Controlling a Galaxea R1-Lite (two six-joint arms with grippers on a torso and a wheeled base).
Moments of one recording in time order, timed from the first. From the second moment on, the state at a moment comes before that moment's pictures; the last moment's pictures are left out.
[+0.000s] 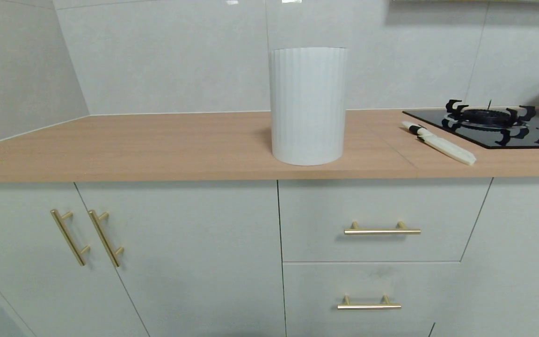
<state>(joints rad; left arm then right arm) 0.00 0.00 0.00 0.00 0.00 0.00 0.00 0.00 0.00 0.00 0.04 -0.03</state>
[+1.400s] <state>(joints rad) 0.00 0.00 0.00 0.00 0.00 0.00 0.00 0.00 0.00 0.00 0.05 -0.03</state>
